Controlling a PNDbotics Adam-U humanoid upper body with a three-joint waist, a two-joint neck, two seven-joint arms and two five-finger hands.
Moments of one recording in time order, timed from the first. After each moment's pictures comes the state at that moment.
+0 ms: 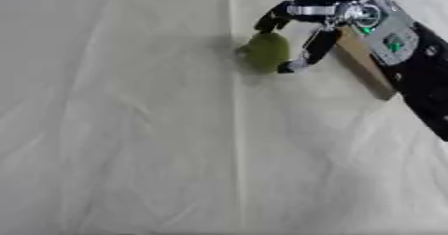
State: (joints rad) left arm -0.26 0.34 0.54 -1.98 0.08 -0.34 0.13; right arm -1.03 -0.51 0.36 -1.02 0.39 -0.32 0.65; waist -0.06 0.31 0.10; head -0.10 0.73
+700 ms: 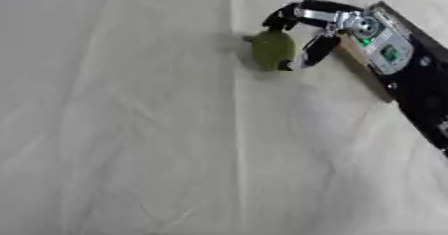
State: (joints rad) left arm -0.26 0.34 0.54 -1.98 0.09 -0.33 0.12; right arm -1.01 -0.49 0.31 -0.97 0.44 -0.28 0.52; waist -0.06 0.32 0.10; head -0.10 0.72
